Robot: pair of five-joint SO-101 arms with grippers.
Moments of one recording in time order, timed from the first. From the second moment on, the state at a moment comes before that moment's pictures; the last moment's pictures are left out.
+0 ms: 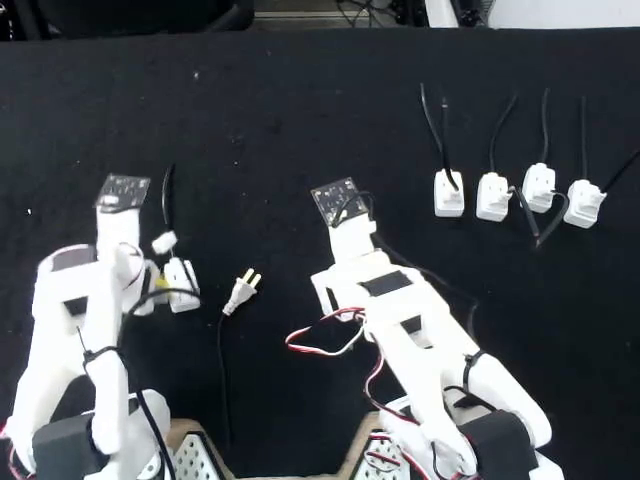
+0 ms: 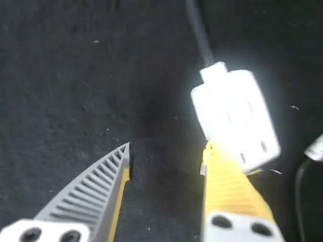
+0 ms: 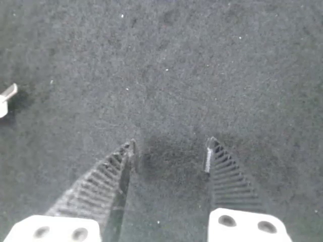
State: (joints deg) left arm -20.7 -26.5 53.8 54.1 -24.4; right arm -20.0 -24.0 67.0 30.7 0.6
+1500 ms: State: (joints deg) left arm -33.8 28.9 -6.9 78.5 -0.2; right arm -20.0 -24.0 67.0 30.7 0.6
